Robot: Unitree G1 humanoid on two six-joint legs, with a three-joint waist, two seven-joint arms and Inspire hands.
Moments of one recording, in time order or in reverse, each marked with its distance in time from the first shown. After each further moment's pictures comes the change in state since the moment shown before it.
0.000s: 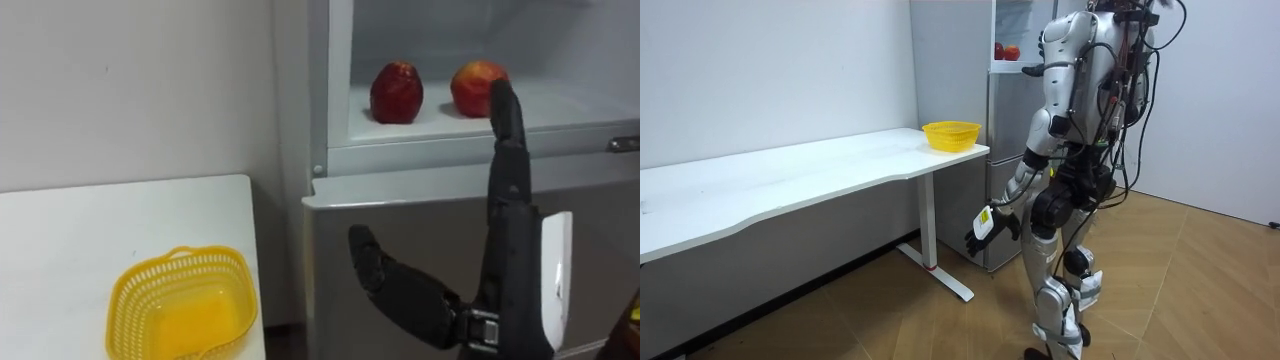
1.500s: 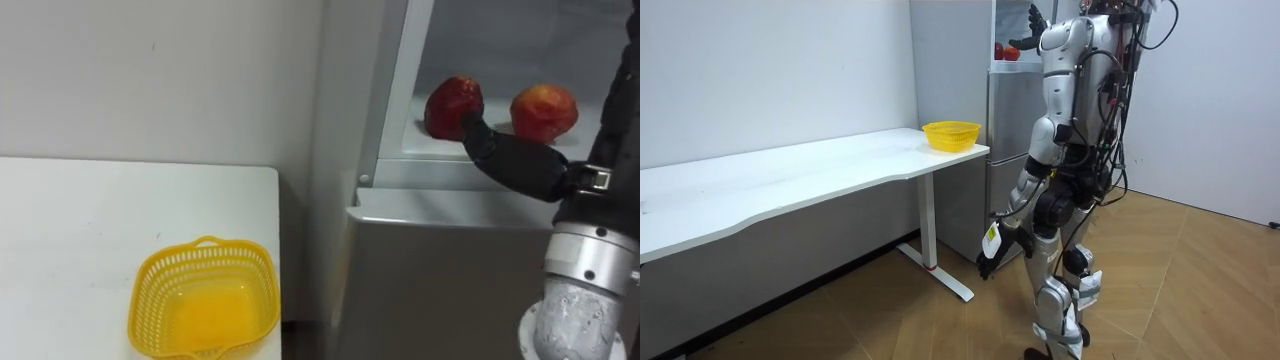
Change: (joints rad) left arm 0.001 0.031 0.048 -0.014 0.198 0.156 -0.113; right arm -0.421 -0.152 -0.279 0.348 0.276 0.117 0.029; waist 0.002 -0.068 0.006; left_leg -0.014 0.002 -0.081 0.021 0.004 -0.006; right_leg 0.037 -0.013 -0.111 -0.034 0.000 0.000
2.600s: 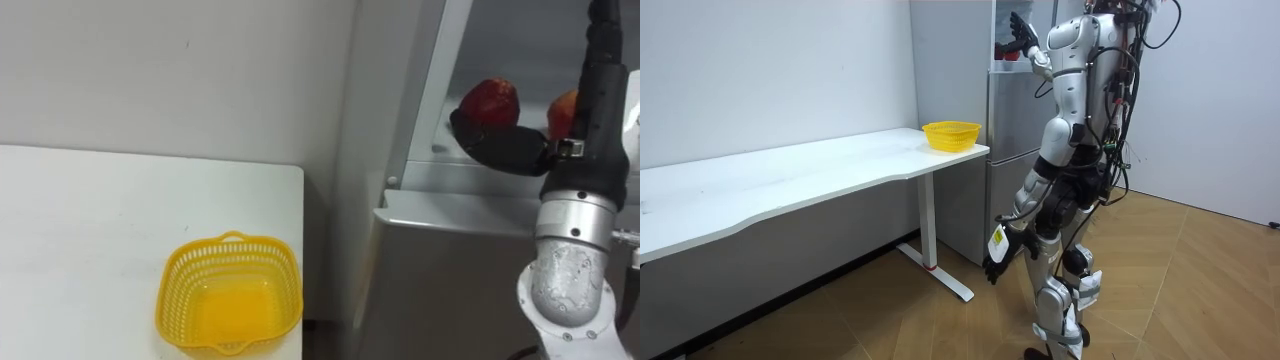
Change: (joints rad) left arm 0.065 0.003 0.046 -0.125 0.051 0.027 -0.087; right arm -0.136 -0.050 0.007 0.156 0.065 0.047 0.089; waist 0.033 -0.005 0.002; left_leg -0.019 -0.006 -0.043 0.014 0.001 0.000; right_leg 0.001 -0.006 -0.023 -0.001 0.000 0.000
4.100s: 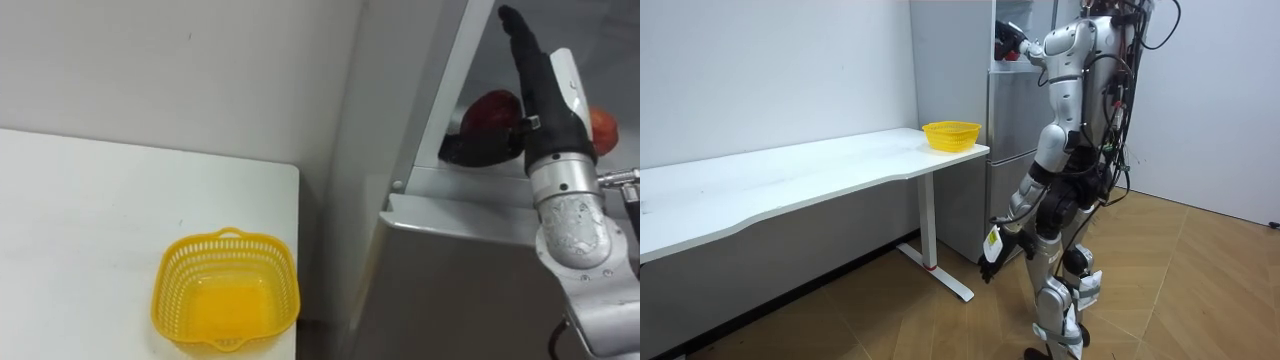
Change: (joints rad) left arm -0.028 0.037 0.021 -0.017 0.045 0.000 -0.001; right arm -0.198 -0.175 0.139 0.311 0.006 0.031 0.266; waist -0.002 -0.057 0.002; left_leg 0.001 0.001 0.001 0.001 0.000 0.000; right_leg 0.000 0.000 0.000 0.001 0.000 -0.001
